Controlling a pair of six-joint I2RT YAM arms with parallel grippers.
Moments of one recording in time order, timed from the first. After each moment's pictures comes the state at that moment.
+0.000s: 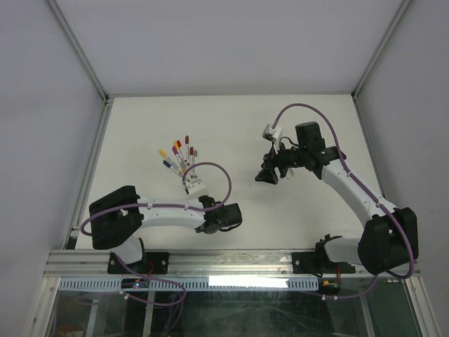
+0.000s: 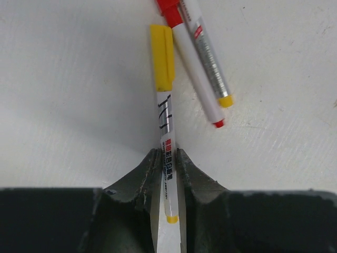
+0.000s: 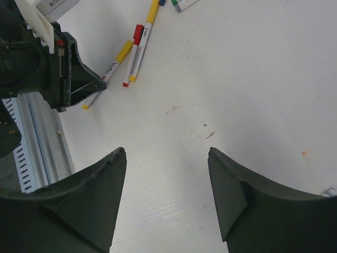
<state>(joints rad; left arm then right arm) -1.25 1.63 0.90 -0.83 -0.64 -1.71 0.34 1.29 0.97 -0.52 -0.82 -0.38</state>
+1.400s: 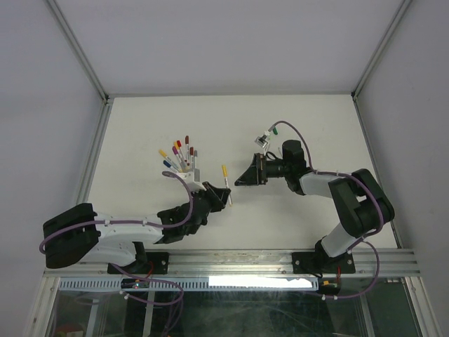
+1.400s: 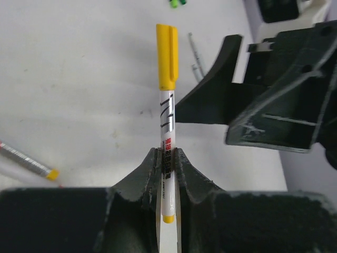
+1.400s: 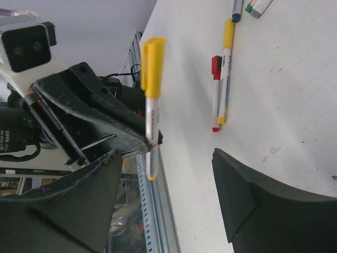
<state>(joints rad) -1.19 1.22 0.40 0.45 -0.70 -1.07 0.41 1.61 0.63 0.58 -1.08 0.70</state>
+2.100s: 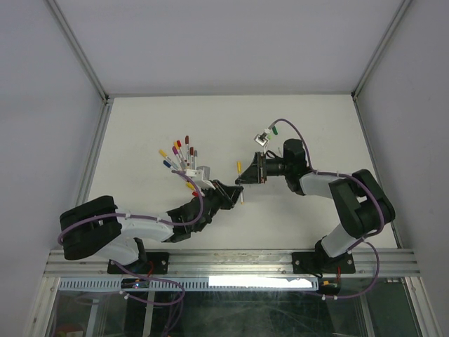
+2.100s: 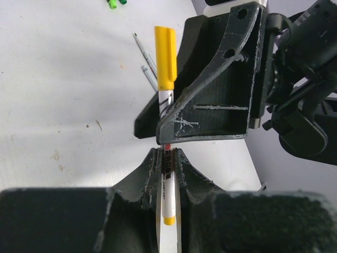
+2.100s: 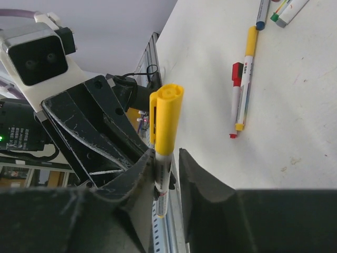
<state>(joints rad) -1.18 1.39 0.41 0.87 -0.57 -0.92 0.42 1.60 0.63 0.69 -1.12 0.80</state>
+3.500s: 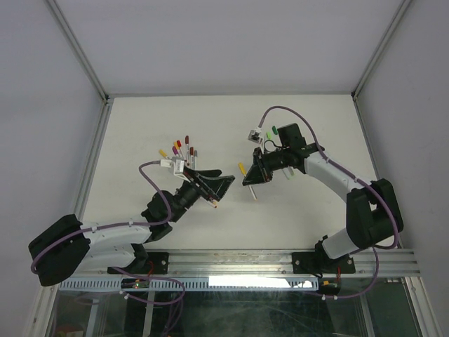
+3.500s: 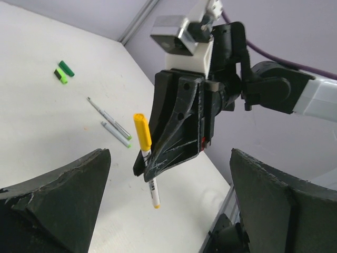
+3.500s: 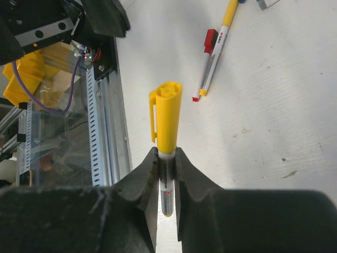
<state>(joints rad) -0.95 1.08 0.26 1.05 -0.21 -0.71 0.42 1.50 0.99 -0.42 -1.07 -0.18</state>
